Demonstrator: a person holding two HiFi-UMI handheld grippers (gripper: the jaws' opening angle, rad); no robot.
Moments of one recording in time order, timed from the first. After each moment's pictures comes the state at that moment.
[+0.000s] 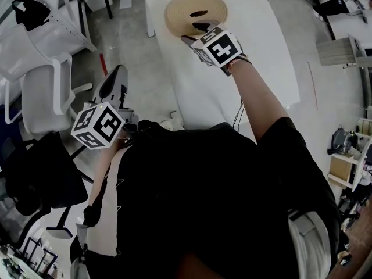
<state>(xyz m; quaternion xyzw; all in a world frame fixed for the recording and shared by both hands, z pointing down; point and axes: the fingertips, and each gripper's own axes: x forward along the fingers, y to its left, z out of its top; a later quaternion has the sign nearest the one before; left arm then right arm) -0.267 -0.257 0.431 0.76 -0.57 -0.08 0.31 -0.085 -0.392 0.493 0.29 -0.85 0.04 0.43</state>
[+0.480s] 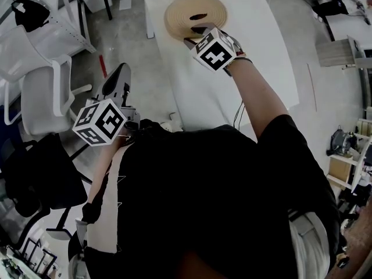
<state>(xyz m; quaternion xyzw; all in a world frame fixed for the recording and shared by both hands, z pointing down) -0.257 -0.270 0.433 0.77 -0.55 -0.08 0.32 -0.085 -0.392 0.505 0.27 -0.84 -0.02 0.48</state>
